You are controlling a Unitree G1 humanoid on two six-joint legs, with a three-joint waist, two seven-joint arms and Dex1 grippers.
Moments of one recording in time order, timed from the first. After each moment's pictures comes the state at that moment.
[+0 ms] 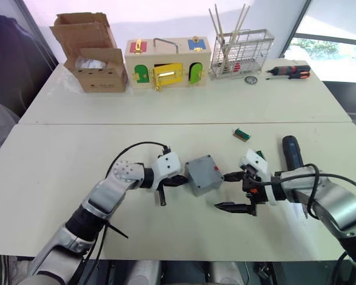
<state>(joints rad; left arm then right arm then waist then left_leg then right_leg) -0.49 0.45 -0.41 -0.08 -0.09 0.51 -0.92 -0.23 -0.91 0.17 -0.44 0.45 0.76 0.97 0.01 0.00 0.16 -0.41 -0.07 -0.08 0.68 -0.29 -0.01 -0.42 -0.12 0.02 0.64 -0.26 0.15</state>
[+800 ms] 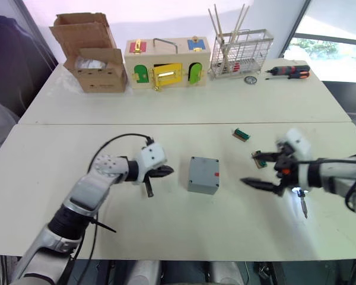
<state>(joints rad) -0.44 0.57 -0.23 -0.22 -0.20 0.62 -0.94 -0.18 -0.99 -0.23 -0.42 0.54 0.89 0.89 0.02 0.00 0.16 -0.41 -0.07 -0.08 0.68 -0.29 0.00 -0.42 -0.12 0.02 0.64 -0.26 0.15</state>
